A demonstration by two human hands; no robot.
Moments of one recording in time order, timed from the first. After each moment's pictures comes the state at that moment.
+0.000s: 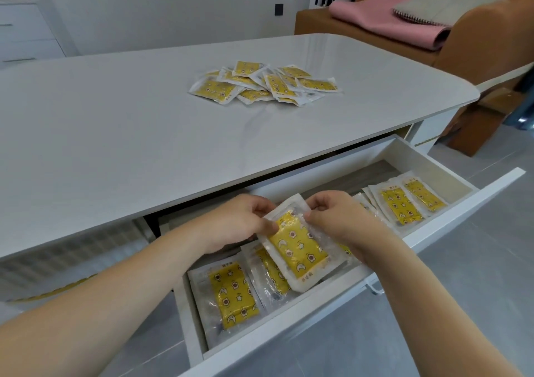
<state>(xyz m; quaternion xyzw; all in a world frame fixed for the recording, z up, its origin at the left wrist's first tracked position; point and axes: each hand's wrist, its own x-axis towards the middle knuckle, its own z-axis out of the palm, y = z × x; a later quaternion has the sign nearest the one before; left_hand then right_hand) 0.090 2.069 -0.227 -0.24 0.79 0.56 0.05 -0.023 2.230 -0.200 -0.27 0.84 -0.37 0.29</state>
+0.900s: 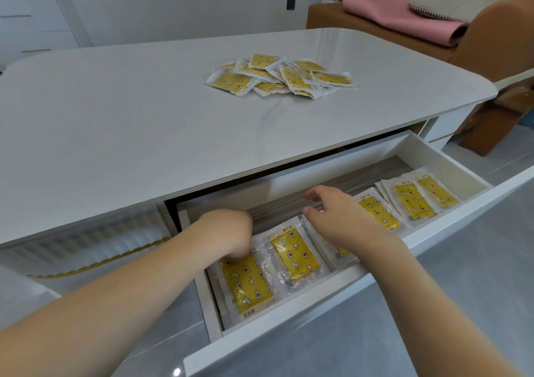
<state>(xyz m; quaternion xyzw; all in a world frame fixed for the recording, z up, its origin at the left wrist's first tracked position) 0.117 2.073 -0.228 -0.27 0.92 0.02 0.27 -0.002 2.217 -0.207 -0.38 0.88 -0.22 0.19</state>
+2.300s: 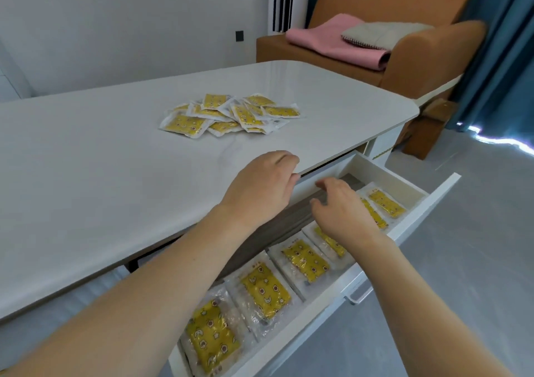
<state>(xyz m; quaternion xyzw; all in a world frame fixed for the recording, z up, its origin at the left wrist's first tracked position) 0.016 2.086 -0.162 0.02 0.96 0.10 -0.27 -0.053 2.241 -0.179 -0.29 0.92 -0.26 0.04</state>
